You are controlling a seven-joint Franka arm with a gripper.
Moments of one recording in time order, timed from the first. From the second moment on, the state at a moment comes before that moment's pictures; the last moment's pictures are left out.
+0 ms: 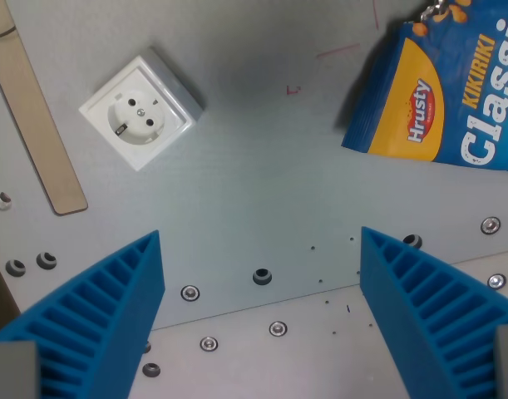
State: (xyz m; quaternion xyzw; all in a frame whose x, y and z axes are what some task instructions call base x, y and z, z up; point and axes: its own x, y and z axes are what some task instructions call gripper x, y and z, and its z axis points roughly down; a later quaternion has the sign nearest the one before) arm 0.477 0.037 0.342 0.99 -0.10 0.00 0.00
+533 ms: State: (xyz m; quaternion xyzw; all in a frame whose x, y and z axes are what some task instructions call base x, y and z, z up) arm 0.480 0.038 0.344 0.99 -0.10 0.00 0.00
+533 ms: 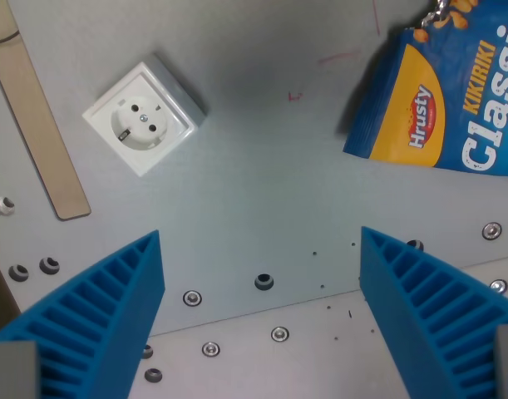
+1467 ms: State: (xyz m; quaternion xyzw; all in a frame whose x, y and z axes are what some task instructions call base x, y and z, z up) arm 0.491 0.038 0.345 0.99 -0.10 0.03 0.00
